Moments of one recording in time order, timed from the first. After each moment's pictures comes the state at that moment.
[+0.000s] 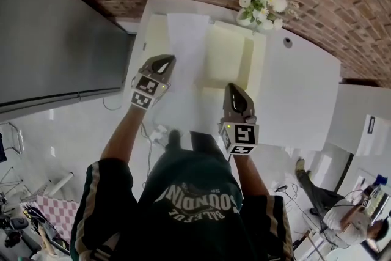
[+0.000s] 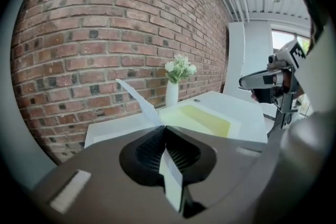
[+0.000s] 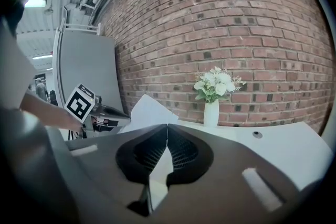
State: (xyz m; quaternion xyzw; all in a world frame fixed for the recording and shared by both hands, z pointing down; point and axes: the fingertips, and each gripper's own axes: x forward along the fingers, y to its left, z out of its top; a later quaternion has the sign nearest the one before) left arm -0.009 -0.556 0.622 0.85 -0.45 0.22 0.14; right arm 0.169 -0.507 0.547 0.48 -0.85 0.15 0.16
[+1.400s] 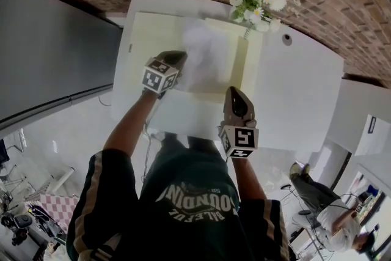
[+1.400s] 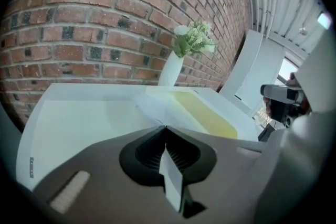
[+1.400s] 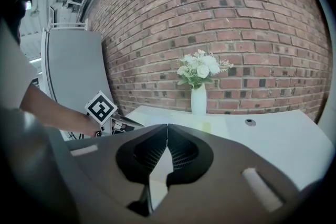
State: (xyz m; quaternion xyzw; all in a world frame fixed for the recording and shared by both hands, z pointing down) left arm 0.065 -0.615 0.720 0.83 -0.40 0.22 0.31; right arm 0.214 -0.537 0.594 0.49 -0.83 0.20 0.19
